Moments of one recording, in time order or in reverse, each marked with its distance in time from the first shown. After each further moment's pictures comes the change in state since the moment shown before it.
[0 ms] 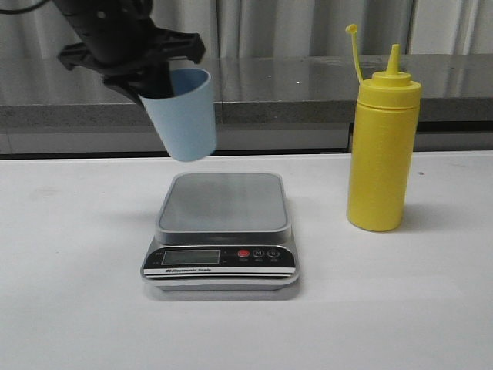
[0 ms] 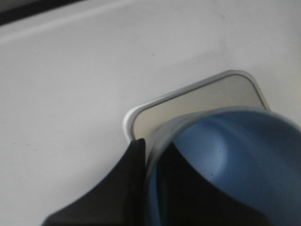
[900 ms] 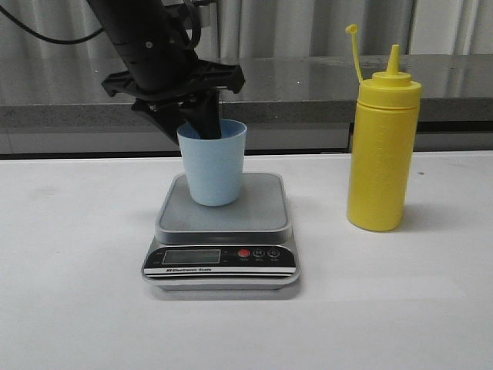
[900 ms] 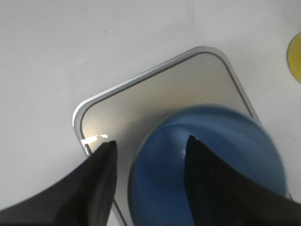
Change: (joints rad) left arm -0.051 0.083 -0.089 -0.015 0.069 0.000; right arm 0.000 0.000 0.000 0.000 0.000 0.000
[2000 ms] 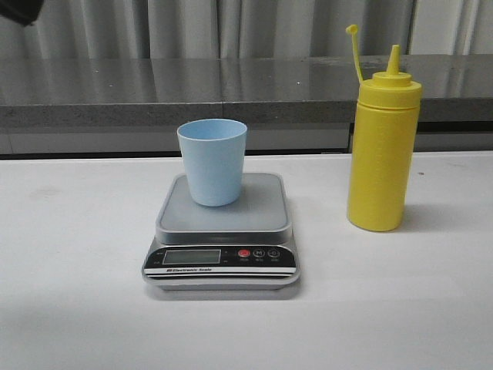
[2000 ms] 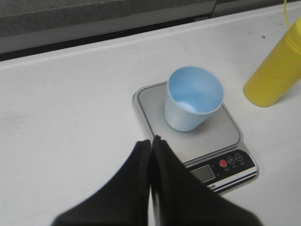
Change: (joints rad) left arm 0.092 -0.868 0.701 0.012 -0.250 -0.036; right arm 0.000 0.000 0.000 0.000 0.000 0.000
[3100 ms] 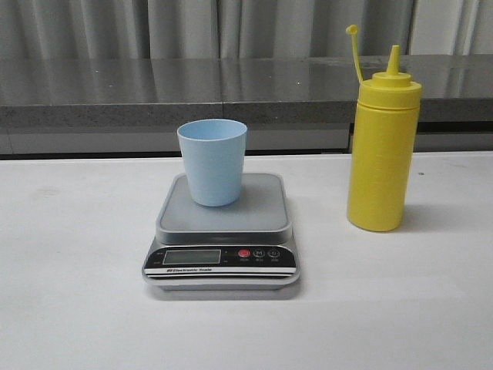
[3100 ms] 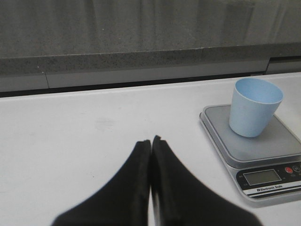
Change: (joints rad) left arm 0.192 -0.776 0.595 0.077 -0.211 -0.002; right arm 0.000 0.000 0.000 0.000 0.000 0.000
